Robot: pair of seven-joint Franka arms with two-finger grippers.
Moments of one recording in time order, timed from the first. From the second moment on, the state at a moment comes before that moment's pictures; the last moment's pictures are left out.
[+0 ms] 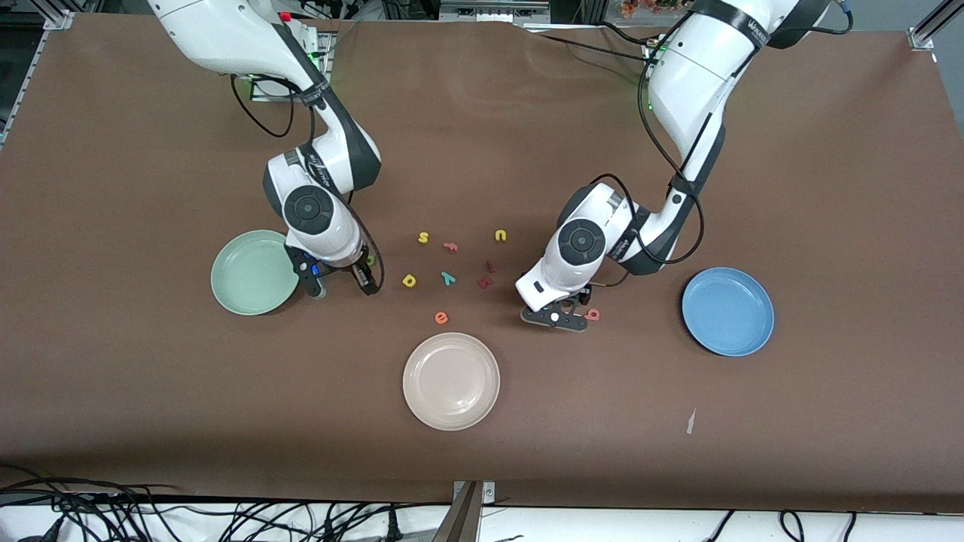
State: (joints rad) left arm -0.43 0.80 -0.15 -1.54 0.08 2.31 -0.42; right arm 0.39 0.51 0.08 -1.91 -0.07 2.34 1.57
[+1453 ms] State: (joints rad) left arm -0.45 0.82 -0.15 -1.53 0.12 2.31 -0.50; right arm 0.40 0.52 0.08 -2.03 -0.07 2.46 1.58
